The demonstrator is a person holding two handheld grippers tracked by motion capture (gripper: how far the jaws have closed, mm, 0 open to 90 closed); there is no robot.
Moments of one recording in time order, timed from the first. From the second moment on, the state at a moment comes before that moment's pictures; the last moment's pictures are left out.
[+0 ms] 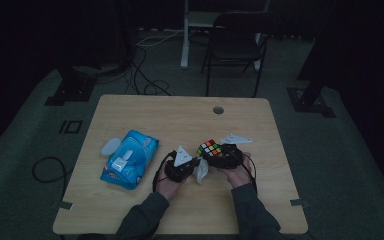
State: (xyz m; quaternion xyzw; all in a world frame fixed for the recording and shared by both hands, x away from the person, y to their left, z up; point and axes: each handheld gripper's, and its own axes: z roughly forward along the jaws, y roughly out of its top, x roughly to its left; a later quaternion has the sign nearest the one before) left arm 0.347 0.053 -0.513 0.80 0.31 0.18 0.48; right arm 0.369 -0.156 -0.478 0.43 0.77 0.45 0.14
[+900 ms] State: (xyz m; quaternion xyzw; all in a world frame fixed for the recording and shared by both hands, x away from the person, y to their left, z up) left arm 0.367 0.068 -0.516 0.79 0.36 0.18 0.47; right arm 0.365 -0.153 -0.472 0.42 0.77 0.47 0.13
